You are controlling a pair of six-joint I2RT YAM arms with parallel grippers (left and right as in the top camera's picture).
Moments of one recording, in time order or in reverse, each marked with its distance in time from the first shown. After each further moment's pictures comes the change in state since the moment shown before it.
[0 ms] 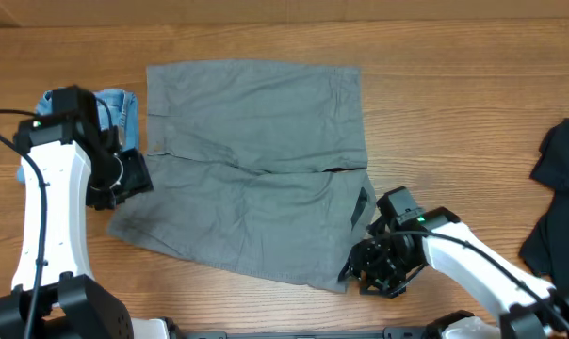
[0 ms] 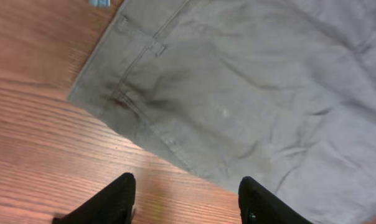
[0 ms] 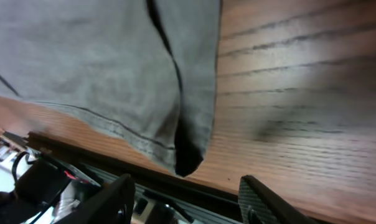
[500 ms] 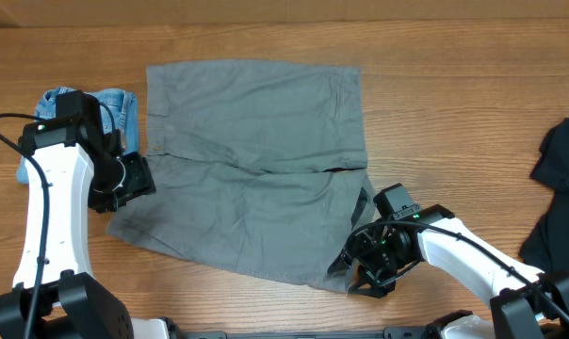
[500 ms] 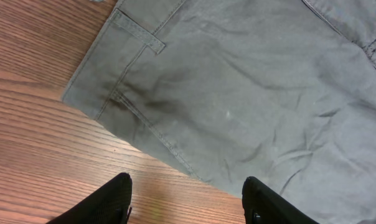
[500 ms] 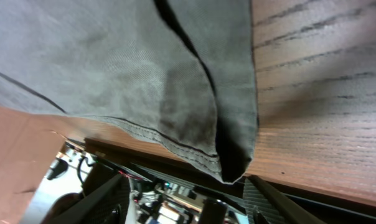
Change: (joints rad) left arm 0.000 0.000 -0.029 0.027 0.000 -0.002; right arm 0.000 0.053 0.000 0.097 -0.122 0.244
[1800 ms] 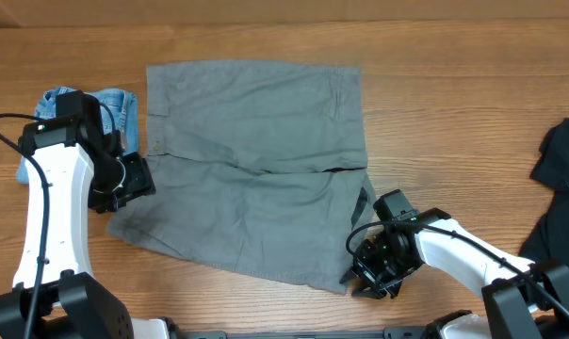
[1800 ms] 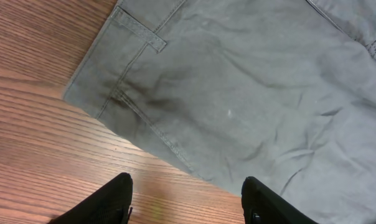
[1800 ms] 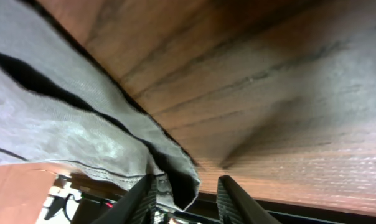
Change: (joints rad) left arm 0.000 0.000 0.000 -0.005 -0.004 0.000; right arm 0.001 0.041 -0.036 0.013 0.096 0.096
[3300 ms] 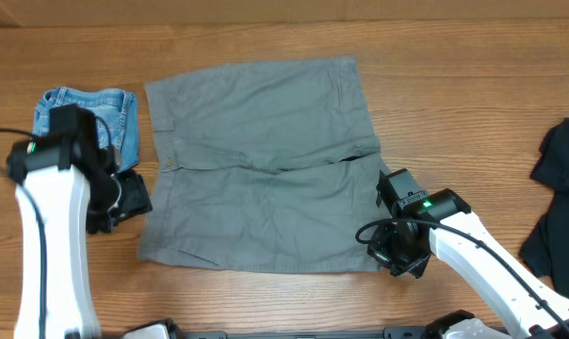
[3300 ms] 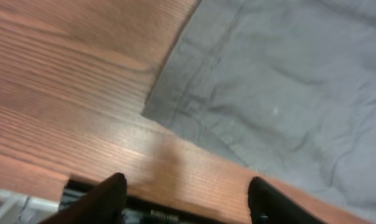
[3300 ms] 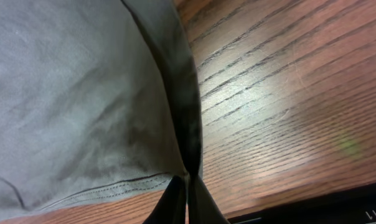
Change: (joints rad) left arm 0.000 -0.209 -0.046 -0.112 -0.053 -0.028; right arm 0.011 -0.156 0.224 -0.332 0.502 -0.054
